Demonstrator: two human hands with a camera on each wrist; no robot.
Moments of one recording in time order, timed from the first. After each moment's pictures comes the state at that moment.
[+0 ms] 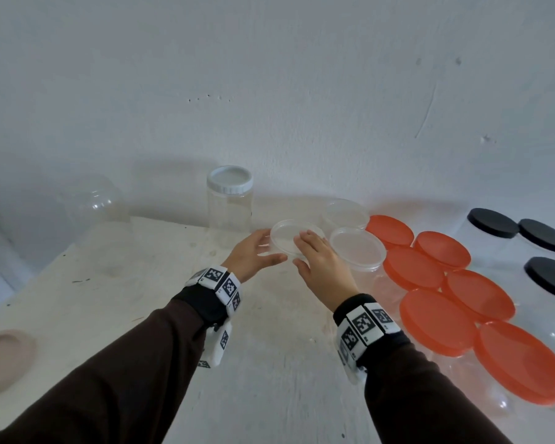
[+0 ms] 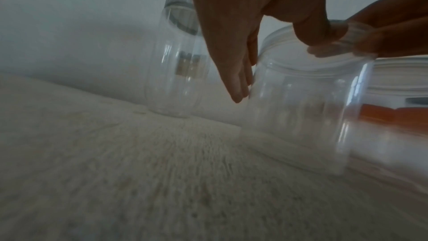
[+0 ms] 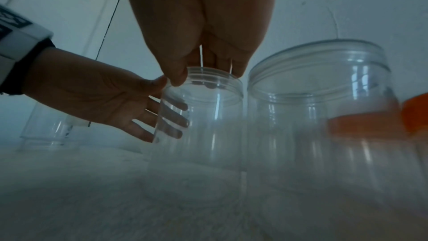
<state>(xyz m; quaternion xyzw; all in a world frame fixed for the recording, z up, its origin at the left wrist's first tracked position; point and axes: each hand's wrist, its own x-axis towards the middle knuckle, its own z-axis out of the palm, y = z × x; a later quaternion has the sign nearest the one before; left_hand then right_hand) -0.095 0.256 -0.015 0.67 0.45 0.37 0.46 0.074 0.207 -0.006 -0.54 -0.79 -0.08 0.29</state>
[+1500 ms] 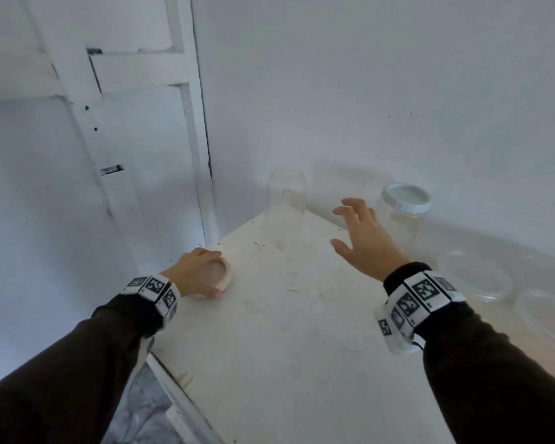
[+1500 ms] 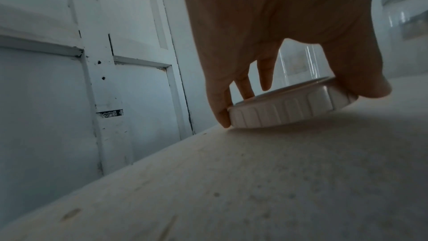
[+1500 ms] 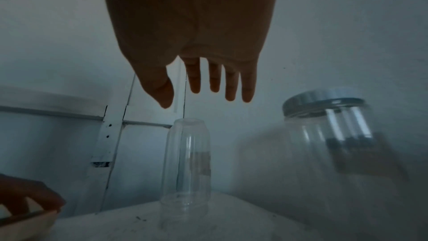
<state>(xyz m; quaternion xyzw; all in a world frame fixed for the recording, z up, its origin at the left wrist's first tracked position) -0.399 0.100 -0.033 0.56 0.80 0.08 0.19 -0.099 0.227 0.057 -0.37 -0.91 0.04 0.17</state>
